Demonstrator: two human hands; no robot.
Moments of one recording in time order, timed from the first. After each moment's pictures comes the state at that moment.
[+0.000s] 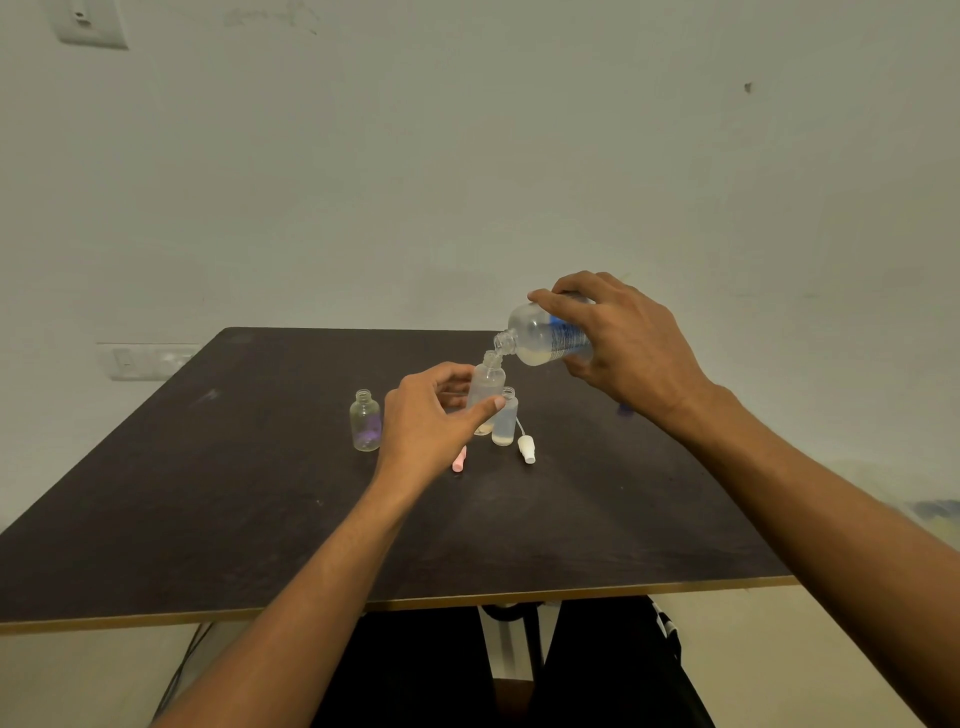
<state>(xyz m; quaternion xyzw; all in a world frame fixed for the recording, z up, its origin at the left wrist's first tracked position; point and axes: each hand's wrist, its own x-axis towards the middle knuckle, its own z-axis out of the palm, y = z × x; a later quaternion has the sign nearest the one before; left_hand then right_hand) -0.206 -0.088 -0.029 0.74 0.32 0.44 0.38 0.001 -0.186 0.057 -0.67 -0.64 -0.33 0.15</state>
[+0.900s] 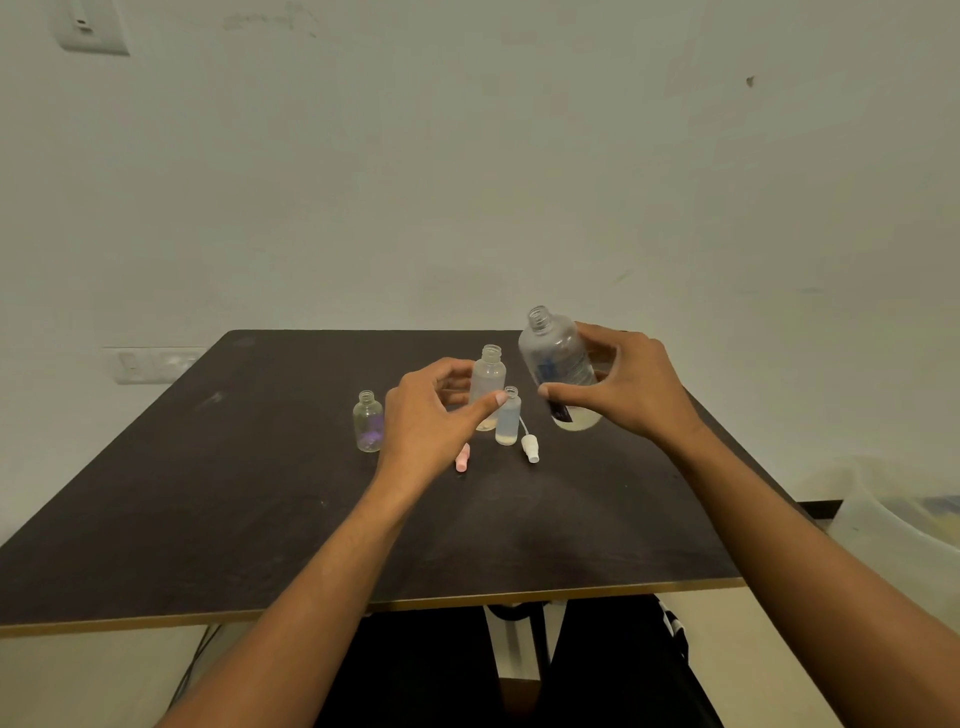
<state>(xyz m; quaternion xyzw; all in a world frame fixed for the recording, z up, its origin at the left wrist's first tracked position) -0.205 -0.084 -0.030 0.73 0.31 0.45 0.40 0.004 -0.199 0.018 -0.70 -0.59 -0.03 0.40</state>
